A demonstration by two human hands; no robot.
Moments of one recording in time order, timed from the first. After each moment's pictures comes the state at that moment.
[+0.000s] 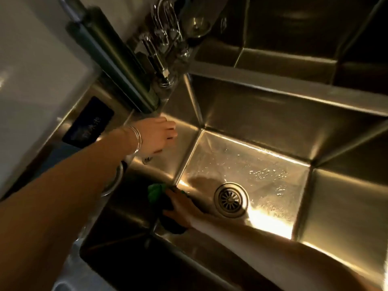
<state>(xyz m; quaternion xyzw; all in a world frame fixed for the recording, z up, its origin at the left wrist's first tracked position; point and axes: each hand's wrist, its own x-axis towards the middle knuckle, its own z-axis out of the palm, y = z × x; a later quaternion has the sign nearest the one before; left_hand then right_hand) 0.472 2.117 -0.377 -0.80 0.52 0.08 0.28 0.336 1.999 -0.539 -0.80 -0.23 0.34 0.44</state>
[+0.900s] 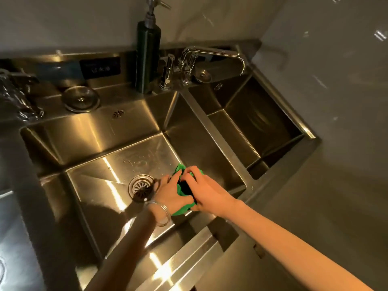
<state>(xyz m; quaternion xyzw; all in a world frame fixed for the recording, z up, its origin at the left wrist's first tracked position) 0.301 1.831 -0.357 -0.82 -0.27 0.13 -0.49 0.395 1.723 -0.329 -0.79 -0.59 0.17 -0.02</state>
